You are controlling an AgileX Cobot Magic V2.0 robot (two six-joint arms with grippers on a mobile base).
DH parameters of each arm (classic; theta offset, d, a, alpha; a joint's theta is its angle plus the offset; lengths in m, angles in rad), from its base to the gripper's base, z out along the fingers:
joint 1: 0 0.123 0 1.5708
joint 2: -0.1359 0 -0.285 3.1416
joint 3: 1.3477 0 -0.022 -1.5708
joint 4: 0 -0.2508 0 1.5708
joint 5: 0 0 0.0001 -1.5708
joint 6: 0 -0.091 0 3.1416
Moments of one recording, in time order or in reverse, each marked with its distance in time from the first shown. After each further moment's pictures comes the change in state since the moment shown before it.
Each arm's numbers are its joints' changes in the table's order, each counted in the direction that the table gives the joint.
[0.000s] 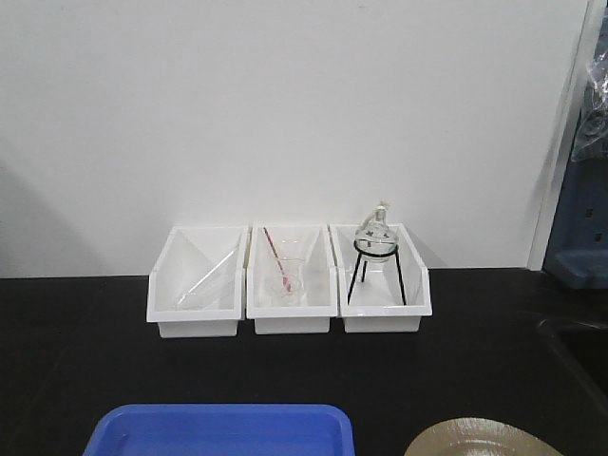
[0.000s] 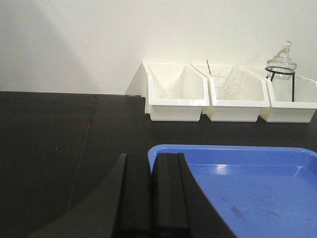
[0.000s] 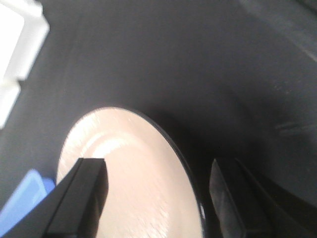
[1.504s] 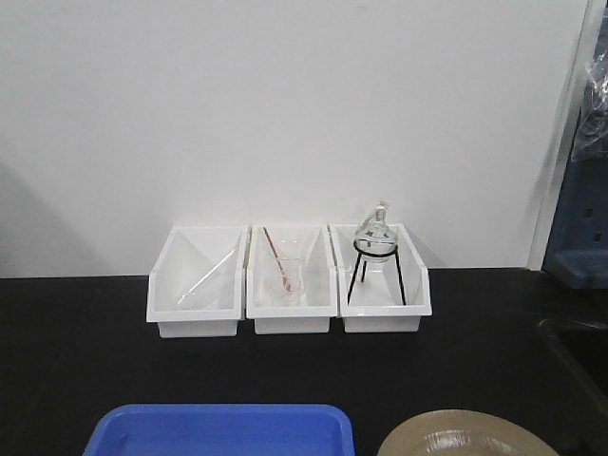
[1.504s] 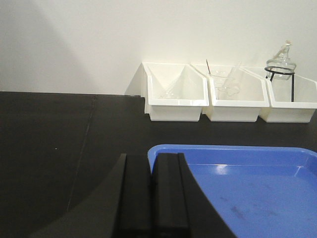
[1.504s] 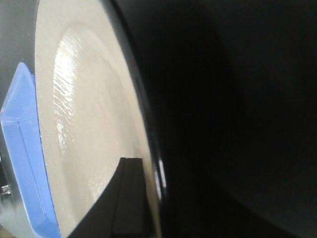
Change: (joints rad) left arm 0.000 0.000 0.000 0.000 0.000 0.000; right arm 0.204 -0.392 -0.016 -0.238 0.115 0.354
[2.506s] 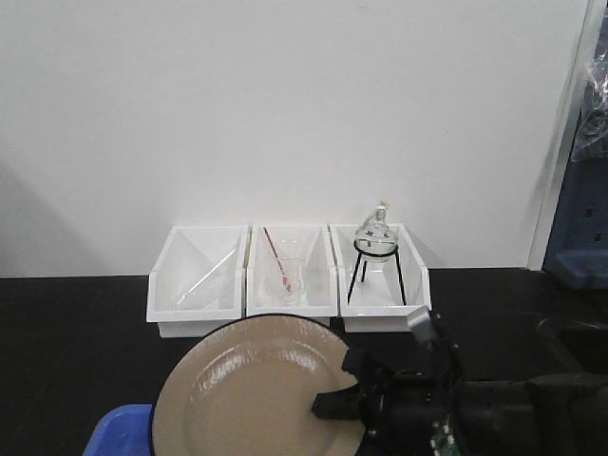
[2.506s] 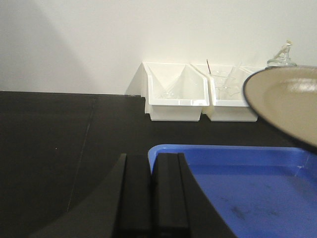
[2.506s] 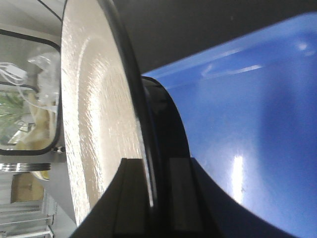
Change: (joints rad) left arm 0.000 0.000 0.000 0.000 0.000 0.000; right arm 0.748 0.131 -0.140 -0.502 -0.287 0.002
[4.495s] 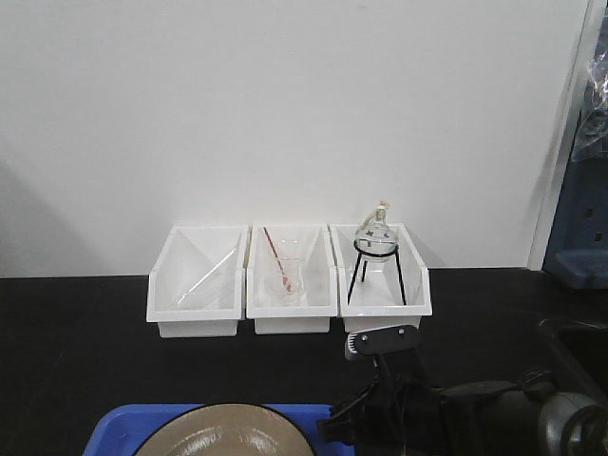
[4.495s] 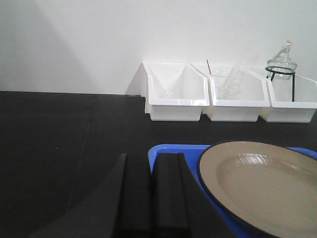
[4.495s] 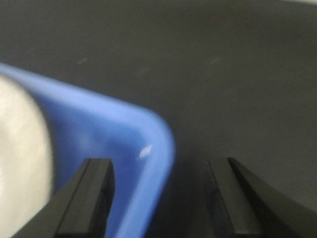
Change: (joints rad) left arm 0.000 0.000 0.000 0.000 0.000 0.000; right arm 0.146 -0.140 -0.113 -0.032 -0.679 0.758
